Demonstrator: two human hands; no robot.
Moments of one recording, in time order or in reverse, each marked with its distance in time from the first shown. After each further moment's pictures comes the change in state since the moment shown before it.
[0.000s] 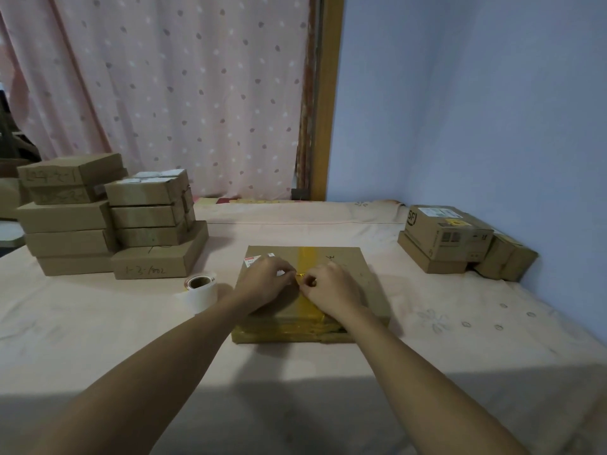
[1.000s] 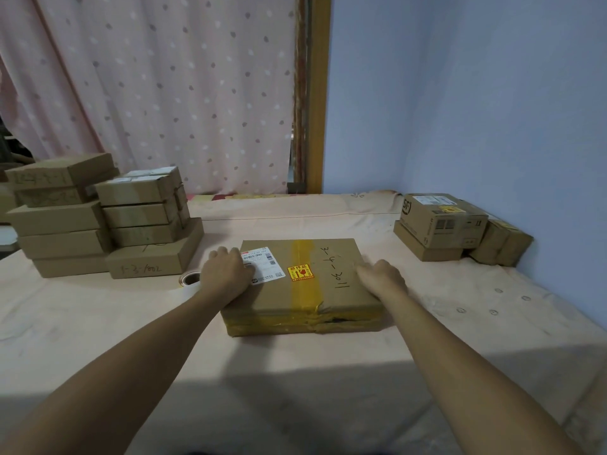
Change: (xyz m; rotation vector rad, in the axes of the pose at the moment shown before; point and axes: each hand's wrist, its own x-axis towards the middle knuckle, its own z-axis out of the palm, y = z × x) left_hand -0.008 -0.031 -0.025 0.397 0.000 -0.381; right_hand -0.008 0.085 -0.037 0.339 -0.107 0.693
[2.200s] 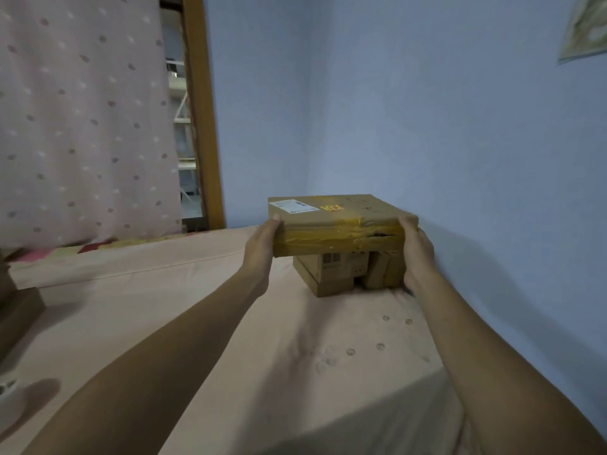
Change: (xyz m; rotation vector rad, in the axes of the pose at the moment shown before) left_hand 0.060 0.342 0.016 -1.565 -0.375 0.018; right_hand 0.094 0.114 -0.253 1.016 0.438 -0.029
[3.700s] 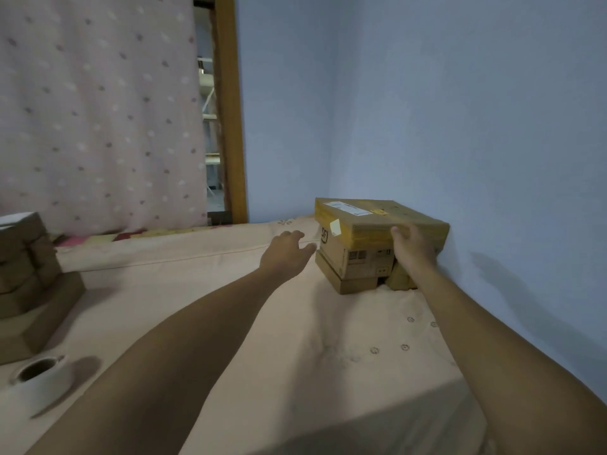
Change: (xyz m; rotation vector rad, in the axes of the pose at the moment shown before) left_hand 0.016 -0.009 -0.018 1.171 -0.031 0.214; right_hand 0.012 0.018 0.041 -0.751 -0.045 -0.255
